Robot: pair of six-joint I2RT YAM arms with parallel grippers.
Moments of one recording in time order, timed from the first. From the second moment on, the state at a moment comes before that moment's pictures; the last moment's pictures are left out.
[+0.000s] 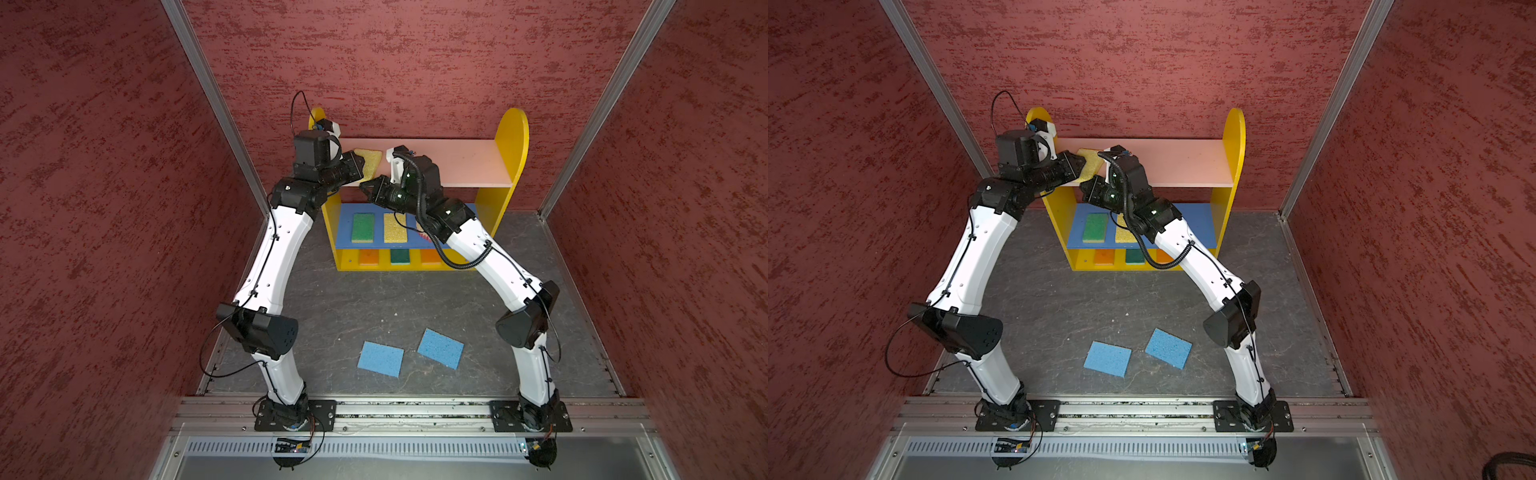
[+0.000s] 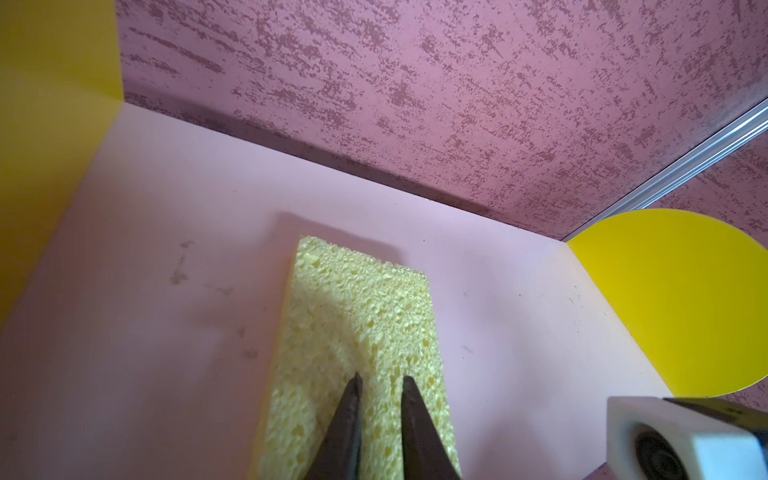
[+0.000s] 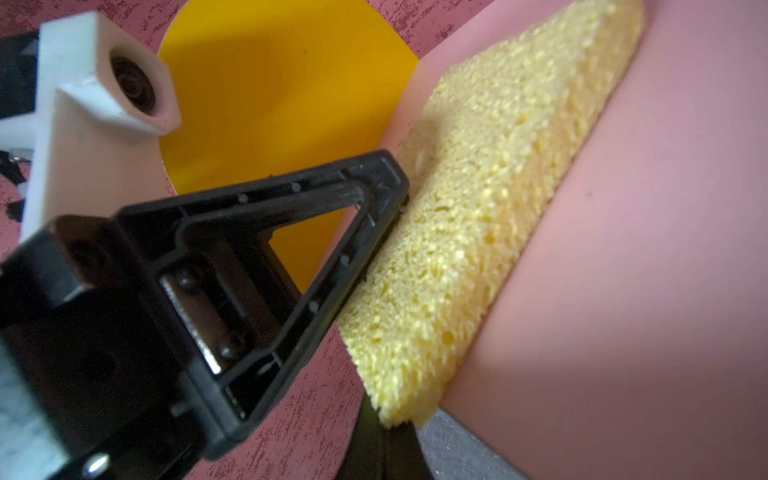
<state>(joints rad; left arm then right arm) -0.25 1.80 2.19 -0.68 0.18 -0.50 0.69 2.10 2.38 -0.45 -0.22 0.84</state>
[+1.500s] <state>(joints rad) -0.20 1.51 1.83 -0.52 0.24 -0.59 0.64 2.10 2.38 -0.40 -0.27 0.89</state>
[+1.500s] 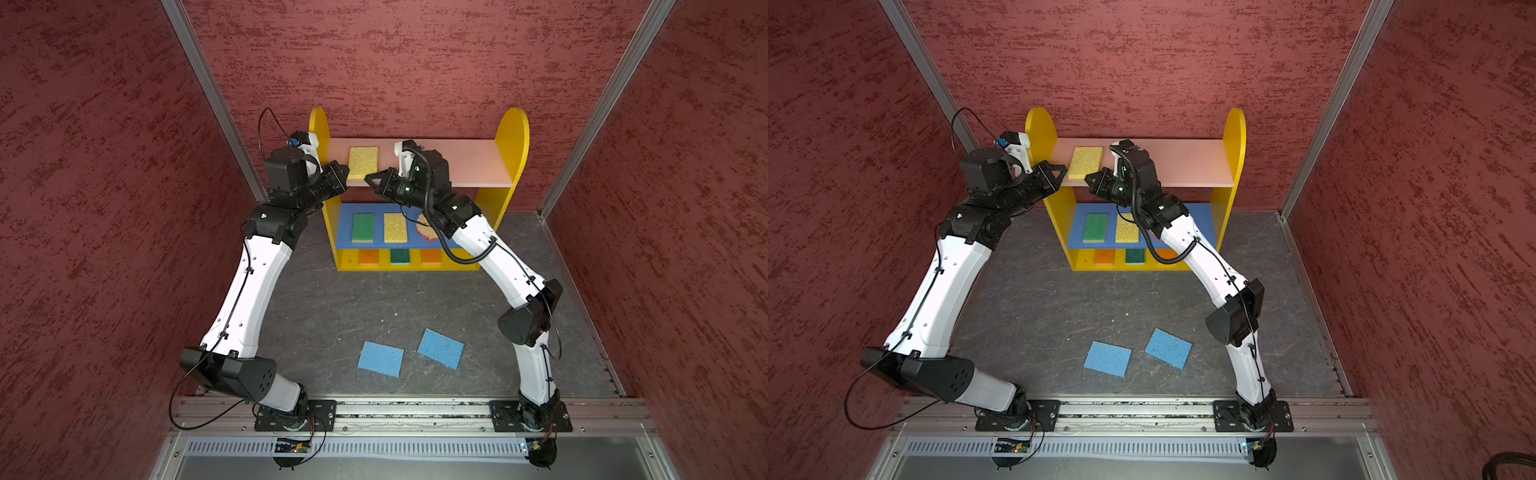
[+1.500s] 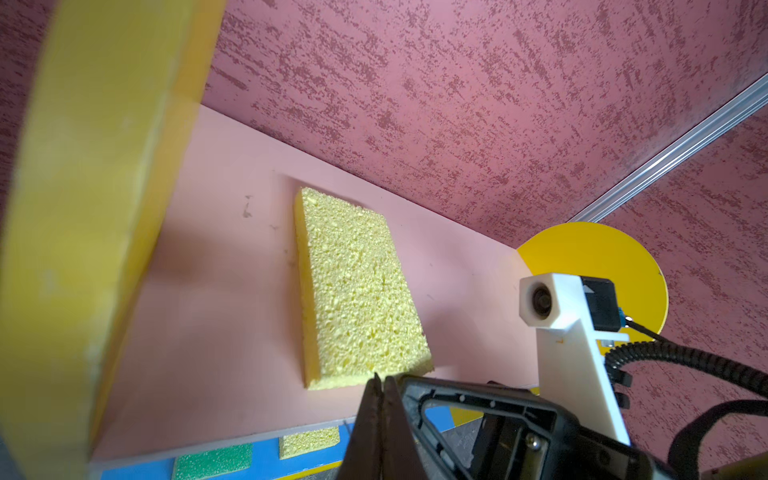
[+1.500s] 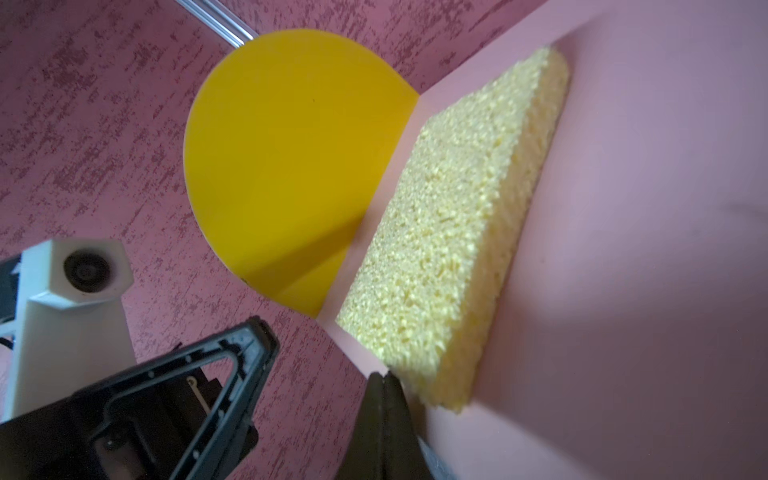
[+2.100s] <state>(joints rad) -0.20 1.55 1.83 -0.51 0.25 -0.61 0.64 2.12 2.41 -0.38 -0.27 0.91</state>
